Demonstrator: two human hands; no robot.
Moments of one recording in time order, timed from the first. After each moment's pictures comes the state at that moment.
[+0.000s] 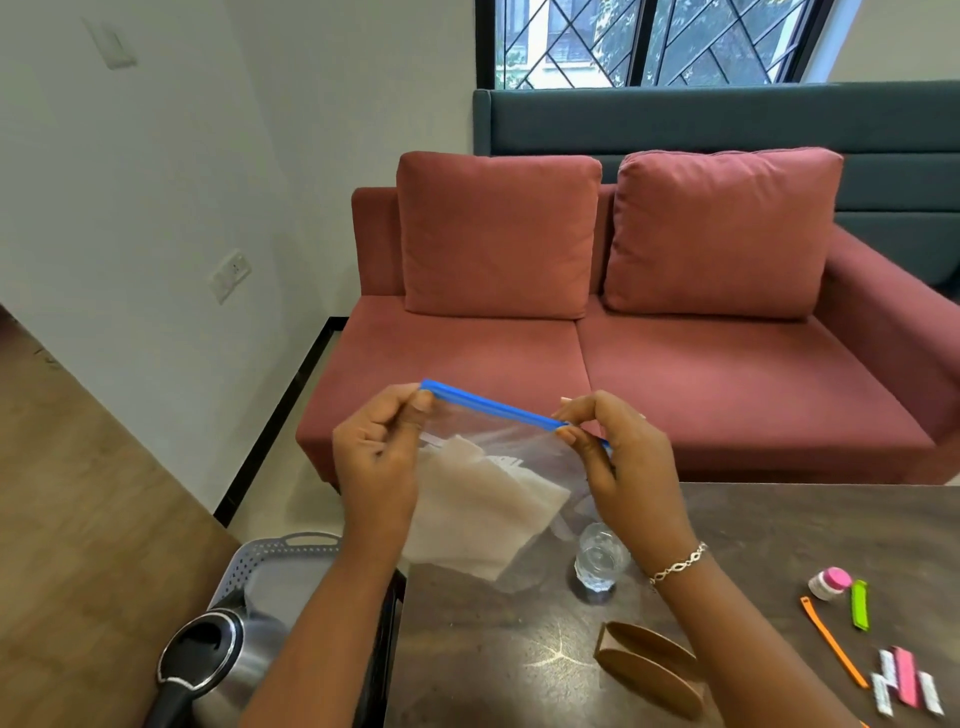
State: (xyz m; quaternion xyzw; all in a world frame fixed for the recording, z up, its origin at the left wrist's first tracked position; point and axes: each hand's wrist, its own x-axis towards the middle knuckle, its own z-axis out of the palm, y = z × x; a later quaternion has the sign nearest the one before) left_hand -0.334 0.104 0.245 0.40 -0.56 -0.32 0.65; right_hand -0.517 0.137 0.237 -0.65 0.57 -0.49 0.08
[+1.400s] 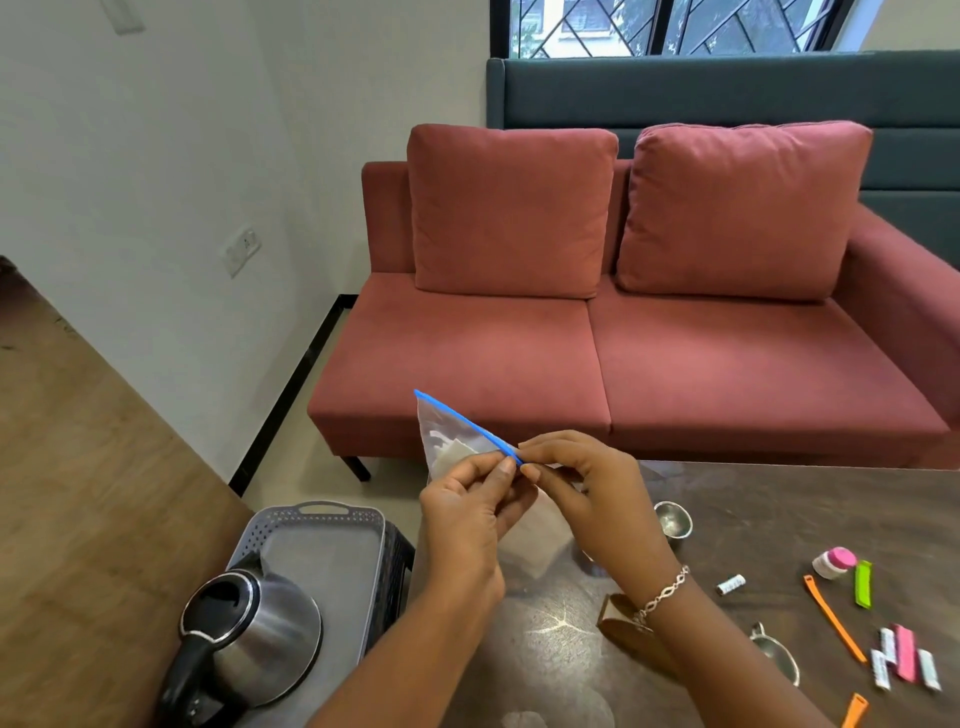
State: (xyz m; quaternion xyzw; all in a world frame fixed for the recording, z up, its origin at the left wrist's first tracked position) left_hand -0.379 0.158 0.219 0.49 -0.24 -0.63 0.55; right_hand -0.489 0.163 0.220 -0.64 0.58 -0.44 0.24
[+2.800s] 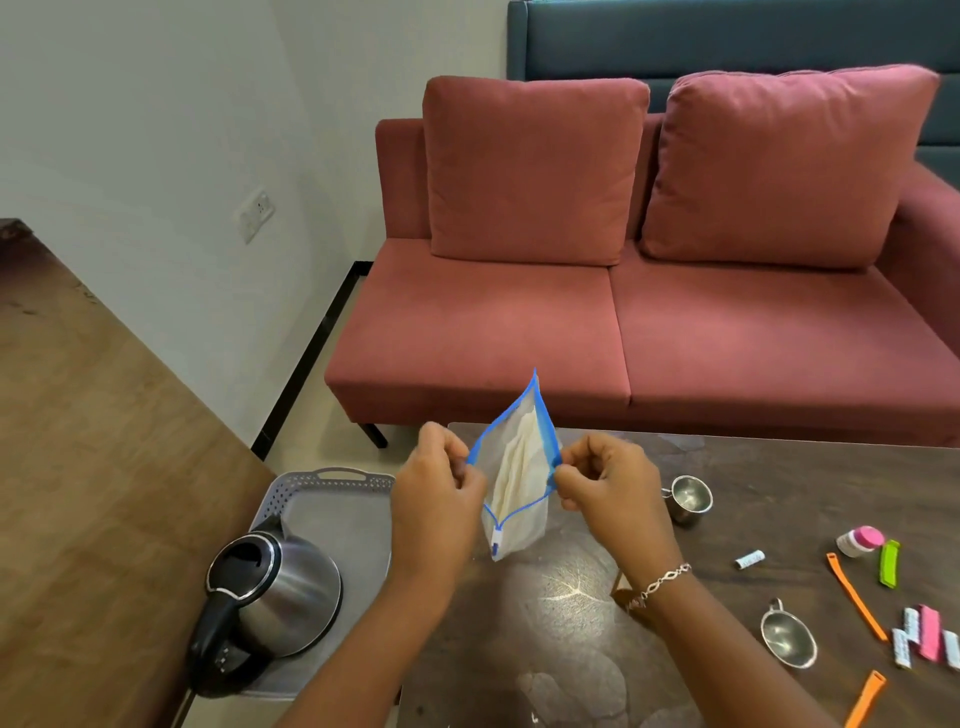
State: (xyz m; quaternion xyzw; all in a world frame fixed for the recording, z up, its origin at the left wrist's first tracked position) left_hand -0.338 0.156 0.204 0.67 -0.58 -0.28 0.37; right_hand -0.482 0.162 0.193 -0.49 0.69 -0.41 0.34
